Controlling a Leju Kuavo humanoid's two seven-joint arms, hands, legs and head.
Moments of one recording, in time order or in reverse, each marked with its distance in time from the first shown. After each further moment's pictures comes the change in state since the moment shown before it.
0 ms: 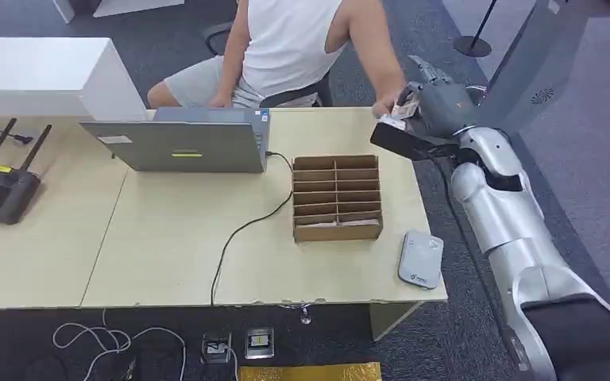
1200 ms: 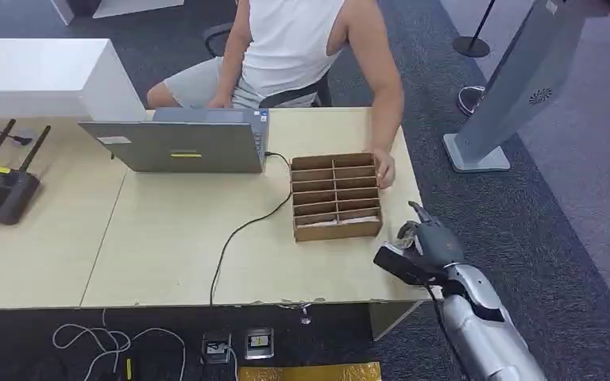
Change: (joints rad) left arm 0.065 0.000 0.045 0.000 0.087 0.058 -0.011; right arm 0.552 -0.087 -0.002 -0.184 -0.132 -0.055 0.110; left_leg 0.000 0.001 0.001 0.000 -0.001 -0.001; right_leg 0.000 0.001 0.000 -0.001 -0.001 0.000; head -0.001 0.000
